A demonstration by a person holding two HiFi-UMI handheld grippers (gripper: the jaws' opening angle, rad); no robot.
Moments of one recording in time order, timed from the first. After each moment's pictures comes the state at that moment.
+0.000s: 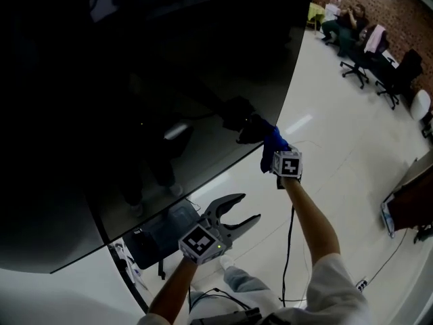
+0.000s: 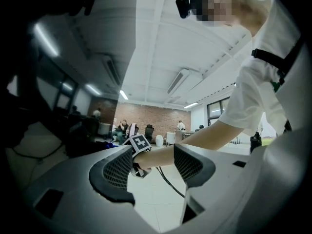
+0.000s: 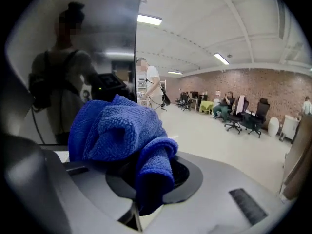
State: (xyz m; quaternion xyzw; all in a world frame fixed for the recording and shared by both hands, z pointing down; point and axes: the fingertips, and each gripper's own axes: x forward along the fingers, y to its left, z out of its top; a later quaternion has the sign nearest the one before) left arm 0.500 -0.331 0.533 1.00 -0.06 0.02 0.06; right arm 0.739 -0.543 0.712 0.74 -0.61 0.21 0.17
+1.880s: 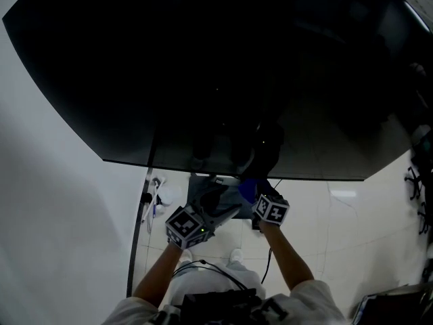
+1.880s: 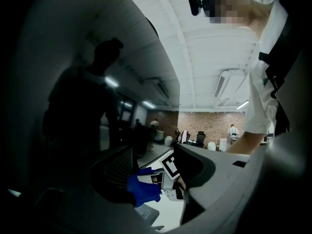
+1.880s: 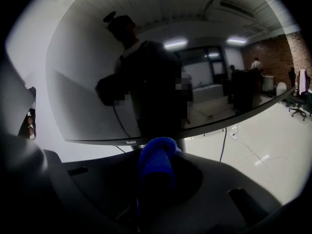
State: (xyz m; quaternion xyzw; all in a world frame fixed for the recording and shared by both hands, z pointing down) left arm 0.075 -0.283 0.544 0.93 -0.37 -0.01 0.06; right arm 0.169 -0.427 0.725 0.49 -0.82 0.26 0.15
